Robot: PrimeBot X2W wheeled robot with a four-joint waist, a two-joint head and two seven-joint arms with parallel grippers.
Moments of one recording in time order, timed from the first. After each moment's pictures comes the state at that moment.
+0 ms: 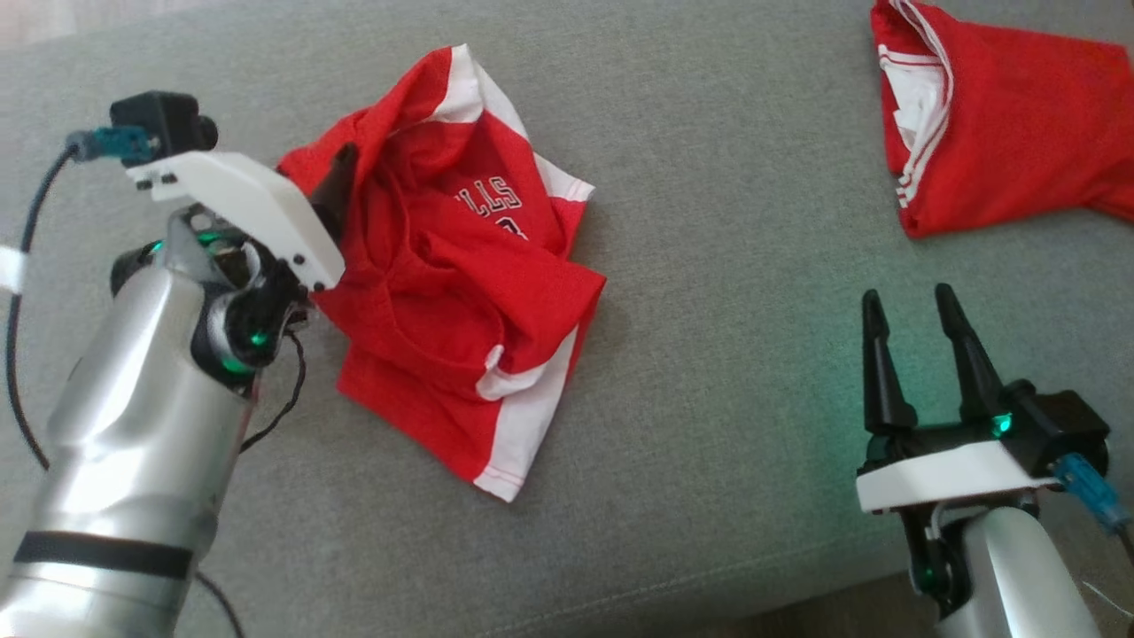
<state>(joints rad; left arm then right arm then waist) -0.69 0.27 -0.43 0.49 -0.82 0.13 0.29 -0.11 -0.05 0.04 0.21 0.15 0.12 -0.25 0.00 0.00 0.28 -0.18</state>
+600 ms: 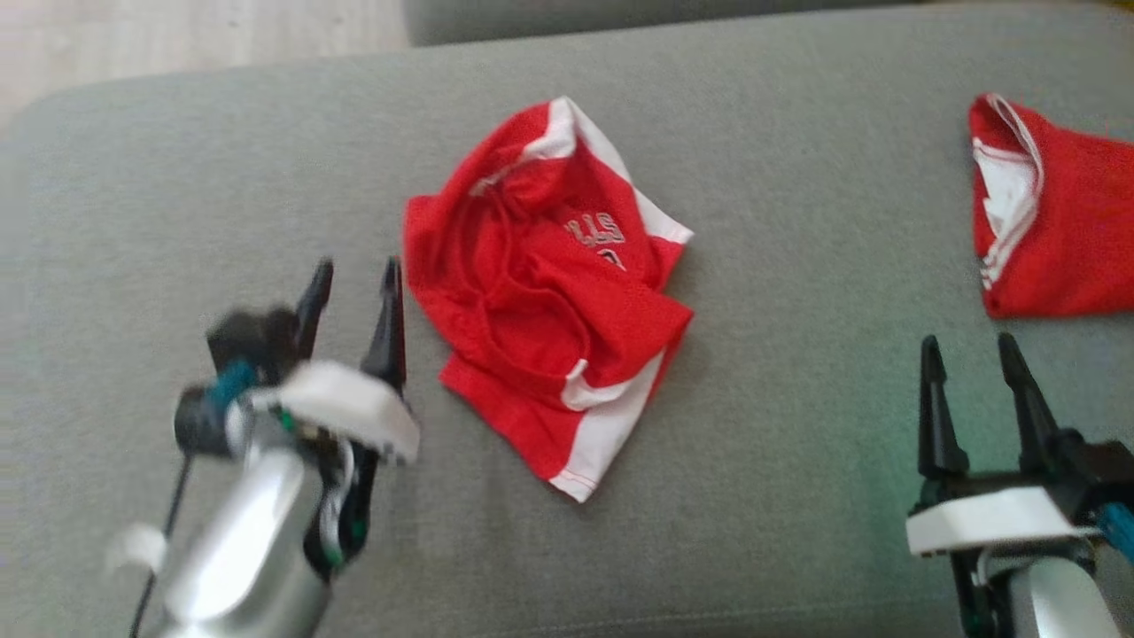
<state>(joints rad) -0.37 0.24 -0.53 0.35 -0.57 0.21 -0.23 -0.02 -0.05 -0.08 0.18 0.06 0.12 -0.25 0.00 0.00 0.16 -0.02</state>
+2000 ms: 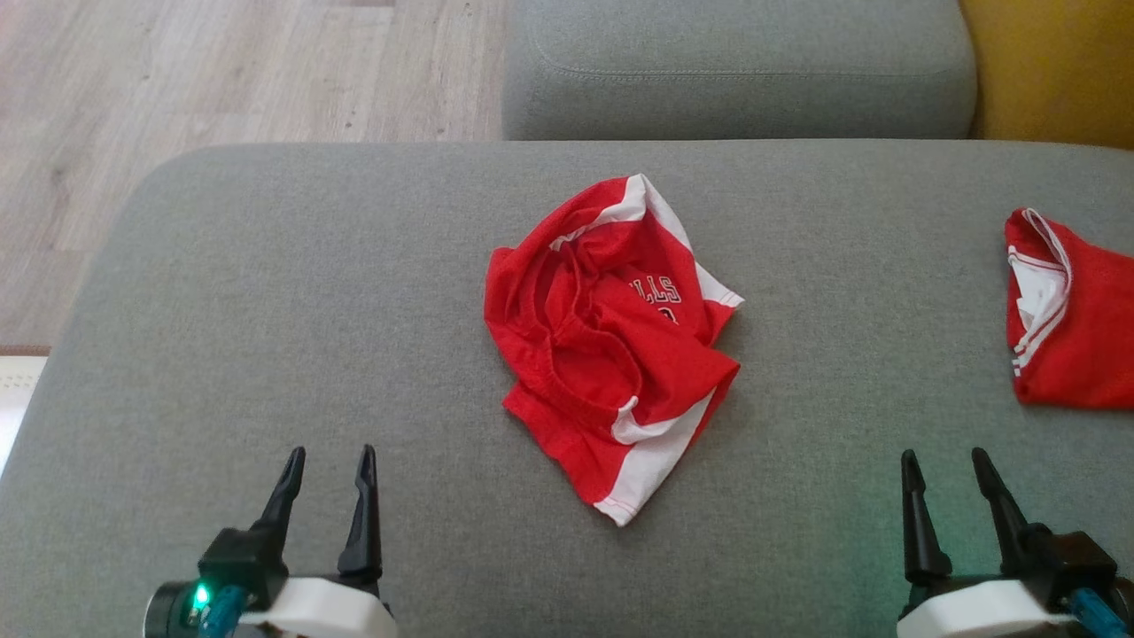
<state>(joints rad) 0.13 0.09 -0.20 0.14 -0.16 0.07 -0.25 0.13 -0.04 -0.07 0.25 0.06 0.12 -0.25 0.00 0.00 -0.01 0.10</state>
